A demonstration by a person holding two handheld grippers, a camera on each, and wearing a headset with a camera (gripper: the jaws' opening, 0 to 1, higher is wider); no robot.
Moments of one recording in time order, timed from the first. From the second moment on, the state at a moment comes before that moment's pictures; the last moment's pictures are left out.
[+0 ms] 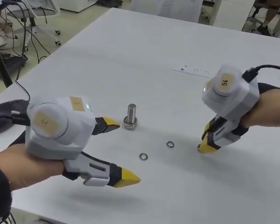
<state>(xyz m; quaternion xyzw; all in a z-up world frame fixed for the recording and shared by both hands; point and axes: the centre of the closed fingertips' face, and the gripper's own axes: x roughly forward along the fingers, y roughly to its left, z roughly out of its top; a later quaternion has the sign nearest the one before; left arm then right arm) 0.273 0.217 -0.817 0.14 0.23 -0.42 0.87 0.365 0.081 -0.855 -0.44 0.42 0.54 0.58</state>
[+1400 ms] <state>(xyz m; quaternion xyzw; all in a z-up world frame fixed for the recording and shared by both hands) 0.274 0.217 -0.814 0.14 0.22 -0.41 0.87 0.355 0.144 -0.860 -0.47 0.38 0.58 0.54</state>
